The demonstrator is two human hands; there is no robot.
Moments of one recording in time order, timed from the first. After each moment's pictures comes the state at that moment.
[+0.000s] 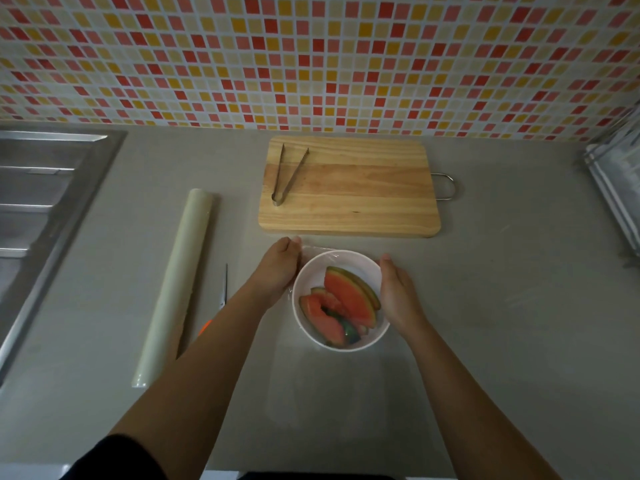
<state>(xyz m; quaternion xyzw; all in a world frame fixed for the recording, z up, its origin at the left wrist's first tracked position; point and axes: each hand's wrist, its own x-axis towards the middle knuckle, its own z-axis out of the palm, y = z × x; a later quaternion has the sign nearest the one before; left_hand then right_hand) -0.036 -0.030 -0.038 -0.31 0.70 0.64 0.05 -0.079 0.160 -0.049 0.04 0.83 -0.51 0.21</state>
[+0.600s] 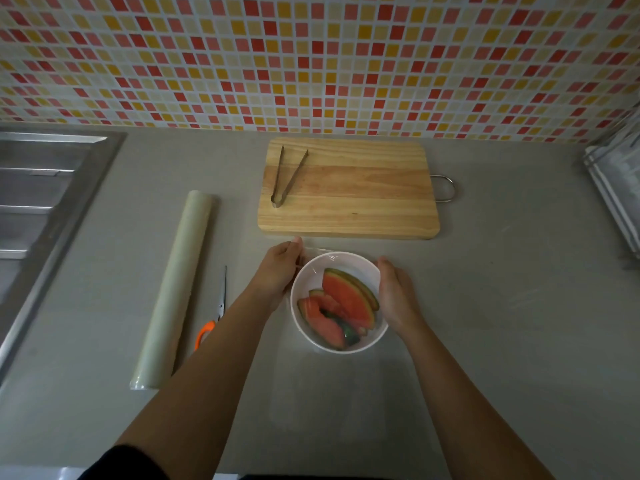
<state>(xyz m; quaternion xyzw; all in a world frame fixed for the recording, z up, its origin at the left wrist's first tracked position) -0.034 -0.025 -0.034 -0.34 0.64 0.69 0.04 -0.082 0.158 -0.048 0.04 0.84 -0.51 0.20</state>
